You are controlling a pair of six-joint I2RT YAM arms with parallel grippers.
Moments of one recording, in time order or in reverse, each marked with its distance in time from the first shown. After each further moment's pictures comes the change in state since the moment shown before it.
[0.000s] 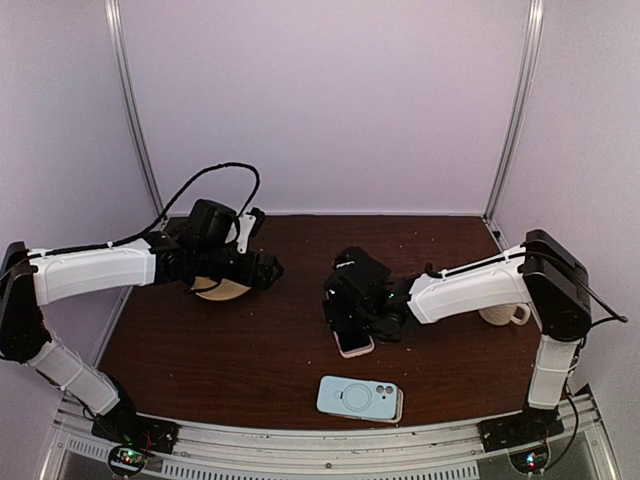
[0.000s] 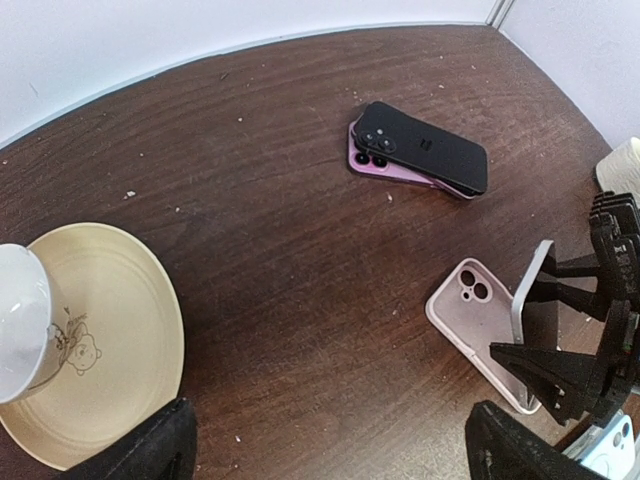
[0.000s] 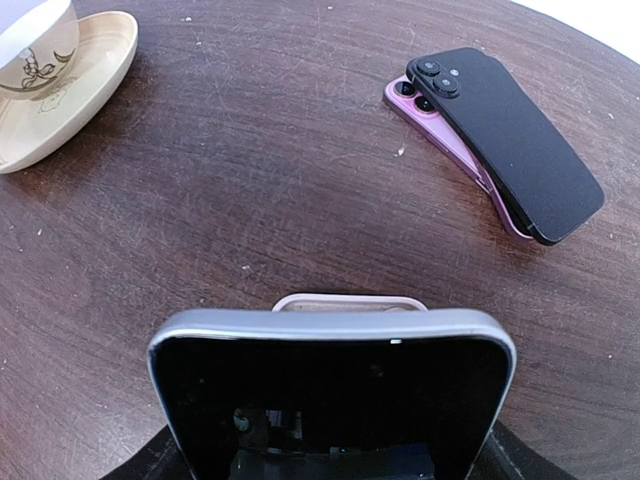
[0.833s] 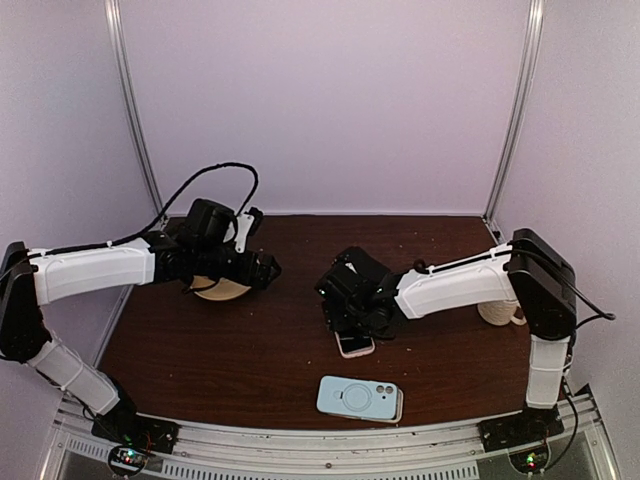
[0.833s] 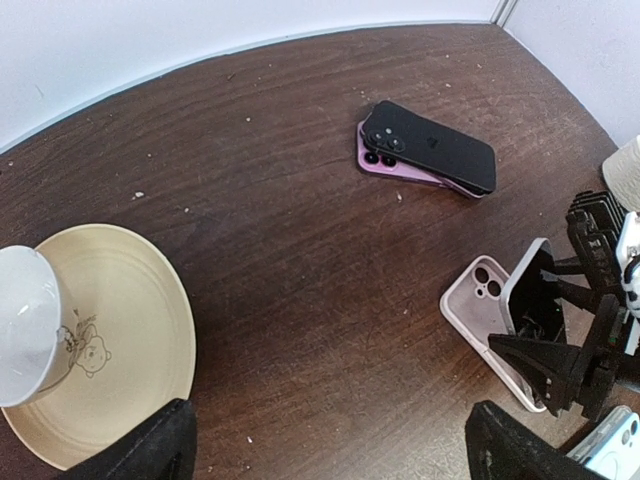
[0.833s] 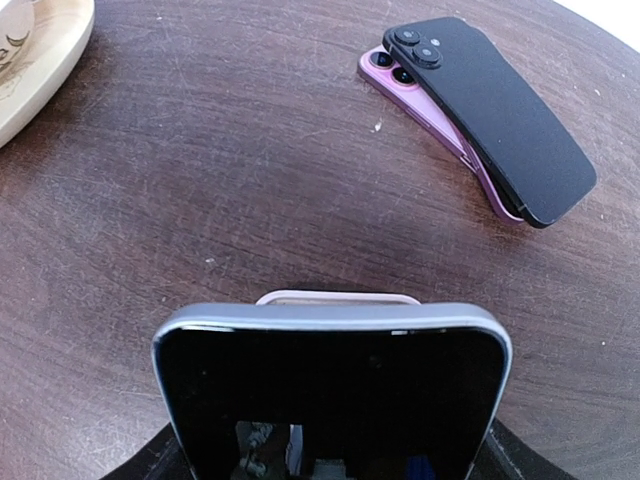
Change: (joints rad) left arm 0.016 0.000 -0.002 -0.002 0.006 0.022; right arm -0.004 0.070 0.093 -0.129 0.029 0.045
